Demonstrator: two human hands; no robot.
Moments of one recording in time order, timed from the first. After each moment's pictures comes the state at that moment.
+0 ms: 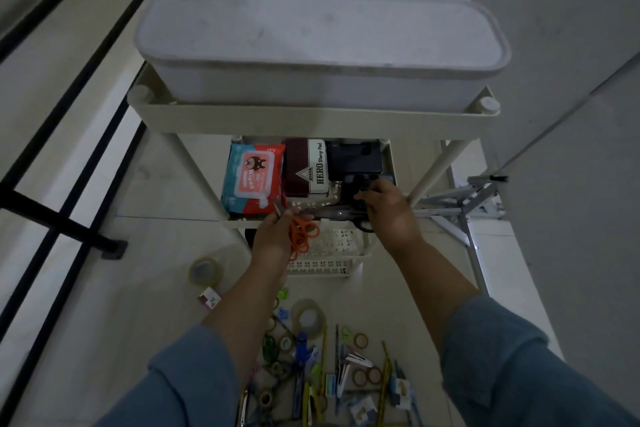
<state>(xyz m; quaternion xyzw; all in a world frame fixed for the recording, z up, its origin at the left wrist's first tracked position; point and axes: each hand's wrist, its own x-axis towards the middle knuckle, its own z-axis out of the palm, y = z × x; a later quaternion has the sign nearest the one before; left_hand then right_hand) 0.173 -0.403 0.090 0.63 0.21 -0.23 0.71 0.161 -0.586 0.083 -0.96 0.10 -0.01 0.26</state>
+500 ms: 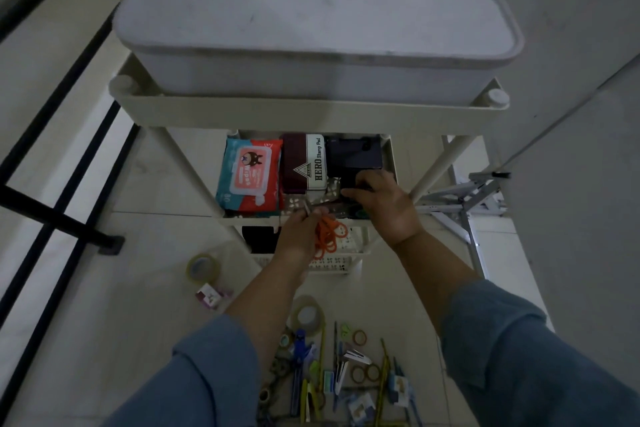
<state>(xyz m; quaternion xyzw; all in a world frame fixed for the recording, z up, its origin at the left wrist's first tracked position) 0.170 -0.436 0.085 0.67 0.18 -0.29 0.66 0.166 -0.595 0.079 -0.98 -0.08 -0.13 0.13</state>
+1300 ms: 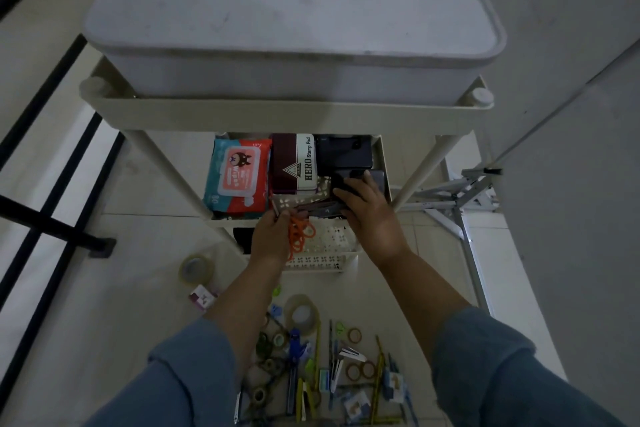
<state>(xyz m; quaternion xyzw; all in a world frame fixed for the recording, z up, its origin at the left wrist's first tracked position) 0.178 -0.423 0.074 0.73 0.17 -0.18 0.63 0.153 -0.584 0.050 -0.97 -0.04 -0.15 0.21</state>
